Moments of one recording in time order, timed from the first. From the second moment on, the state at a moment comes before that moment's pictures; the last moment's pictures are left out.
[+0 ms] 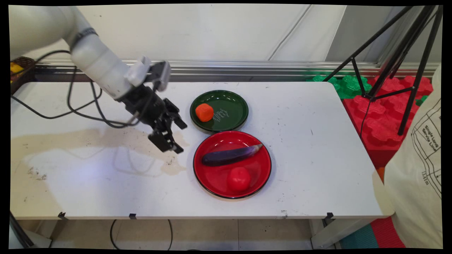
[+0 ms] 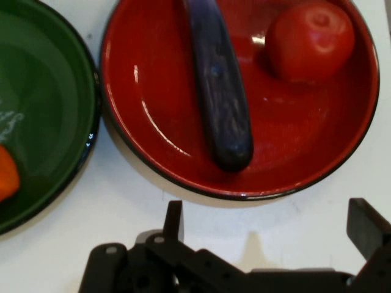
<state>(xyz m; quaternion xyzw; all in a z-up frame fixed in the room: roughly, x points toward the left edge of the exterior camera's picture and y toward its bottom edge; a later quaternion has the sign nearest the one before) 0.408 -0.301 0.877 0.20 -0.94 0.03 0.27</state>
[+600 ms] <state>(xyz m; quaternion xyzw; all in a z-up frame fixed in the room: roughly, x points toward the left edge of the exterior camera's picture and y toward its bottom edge) 0.367 -0.315 0.824 0.16 -0.96 0.03 0.24</state>
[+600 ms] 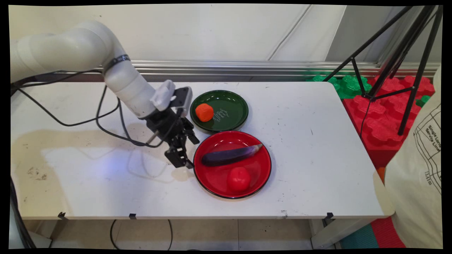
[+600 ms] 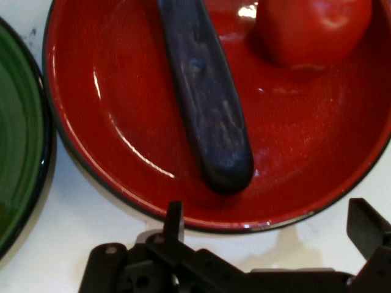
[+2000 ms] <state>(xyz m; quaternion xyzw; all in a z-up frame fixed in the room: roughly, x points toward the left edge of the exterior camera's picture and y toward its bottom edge) 0.327 -0.344 0.779 0.13 -0.96 0.04 0.24</state>
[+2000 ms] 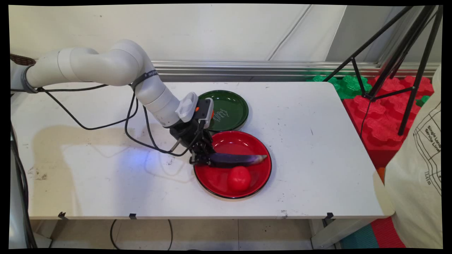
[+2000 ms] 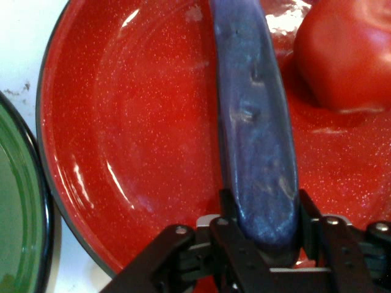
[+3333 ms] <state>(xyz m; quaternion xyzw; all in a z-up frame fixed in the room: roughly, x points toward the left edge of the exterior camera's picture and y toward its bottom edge) 0.380 -0.319 0.851 0.13 -0.96 0.05 0.25</state>
